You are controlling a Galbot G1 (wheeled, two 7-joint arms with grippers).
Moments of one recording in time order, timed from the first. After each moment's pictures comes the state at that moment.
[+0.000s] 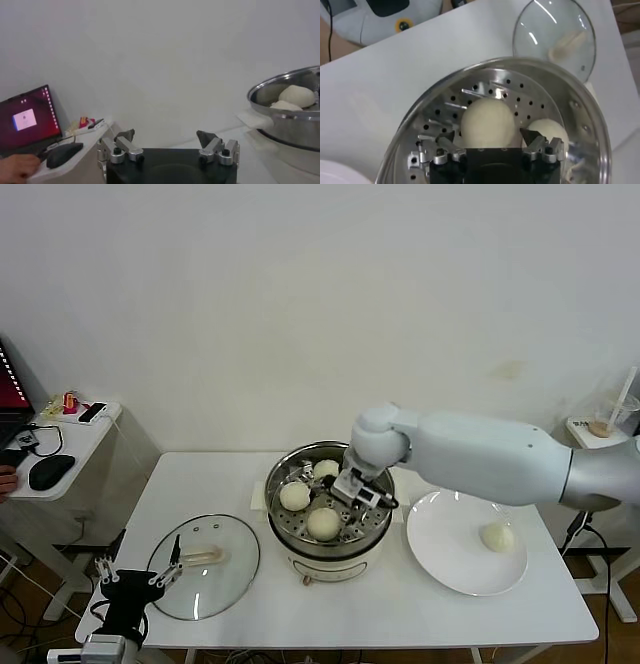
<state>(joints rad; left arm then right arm) 1.76 -1.34 -0.72 -2.29 0.04 0.16 -0.07 0.45 1.04 -1.21 1.50 -0.03 0.06 -1.03</state>
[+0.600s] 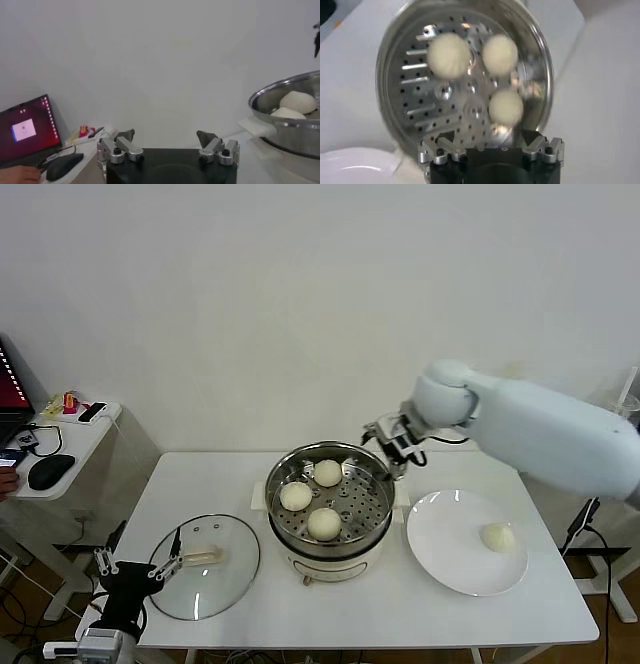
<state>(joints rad) 1.74 -1.30 -0.72 -2.30 0.03 0.16 -0.07 0.43 0.81 -1.03 1.51 0.04 -0.28 -1.05</state>
